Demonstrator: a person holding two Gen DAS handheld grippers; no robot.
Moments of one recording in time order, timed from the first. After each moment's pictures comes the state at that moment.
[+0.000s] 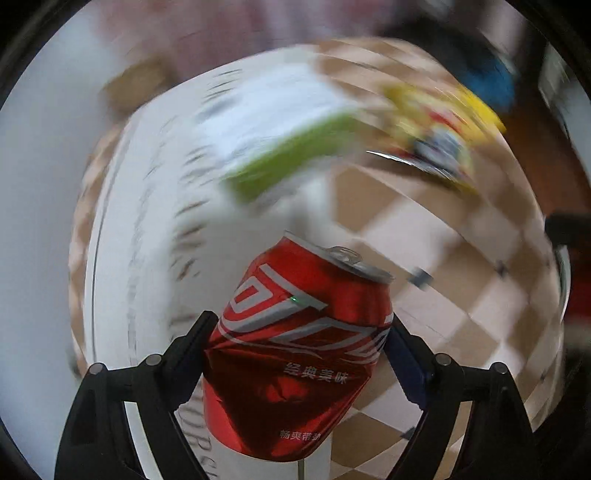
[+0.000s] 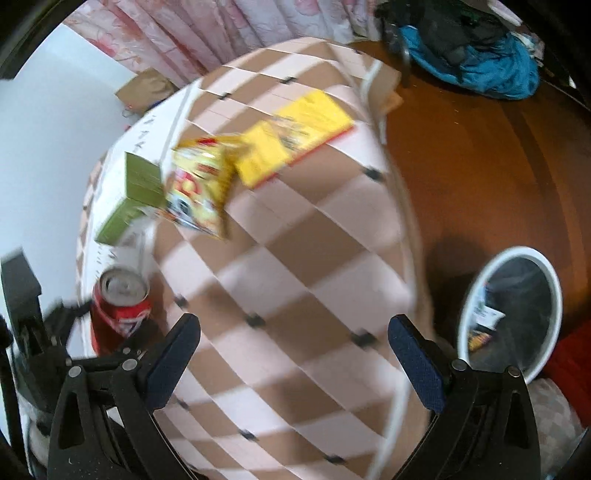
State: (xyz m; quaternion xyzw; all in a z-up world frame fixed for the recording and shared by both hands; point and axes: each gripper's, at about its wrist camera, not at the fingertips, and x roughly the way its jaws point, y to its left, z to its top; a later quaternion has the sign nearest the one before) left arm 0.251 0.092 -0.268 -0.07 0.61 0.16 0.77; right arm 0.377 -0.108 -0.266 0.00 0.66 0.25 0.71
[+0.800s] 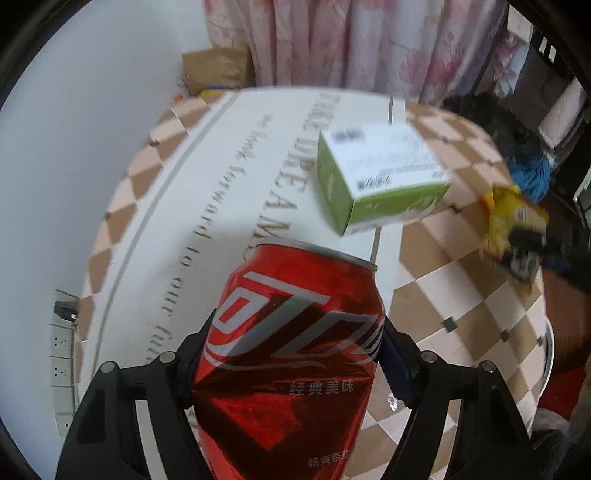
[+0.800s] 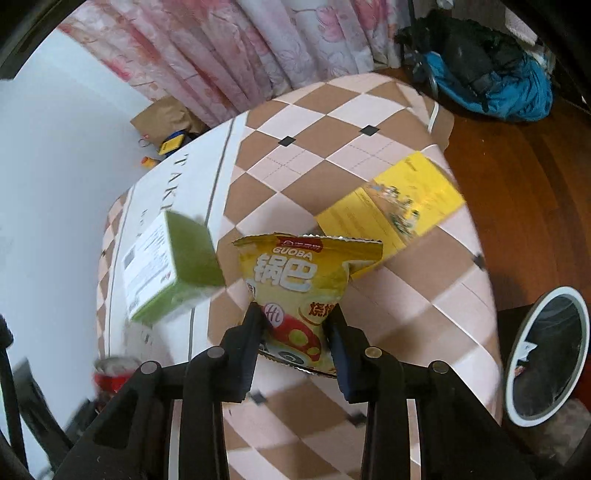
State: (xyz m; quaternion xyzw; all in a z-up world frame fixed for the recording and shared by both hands) left arm 0.201 0.104 -0.228 -0.15 0.54 0.24 0.79; right arm 0.386 -0.044 -0.251 0.03 0.61 0.26 0.74
